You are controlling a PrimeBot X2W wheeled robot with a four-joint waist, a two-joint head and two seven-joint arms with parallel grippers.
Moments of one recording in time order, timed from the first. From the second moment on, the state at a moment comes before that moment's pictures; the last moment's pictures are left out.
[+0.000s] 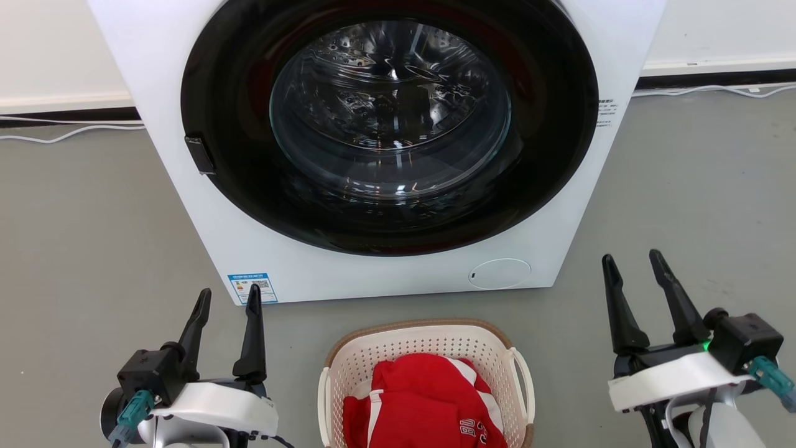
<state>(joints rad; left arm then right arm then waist) -0.05 0.06 -0.05 0.15 -0.28 -0.03 -0.26 -0.13 -0.14 0.03 0.21 0.26 0.13 -0.25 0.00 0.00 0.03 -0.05</state>
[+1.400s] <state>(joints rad) -0.02 0.04 -0.05 0.20 -0.29 -0.04 -0.24 -0.08 -0.10 0.01 0.28 0.29 0.13 -0.24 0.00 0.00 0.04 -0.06</state>
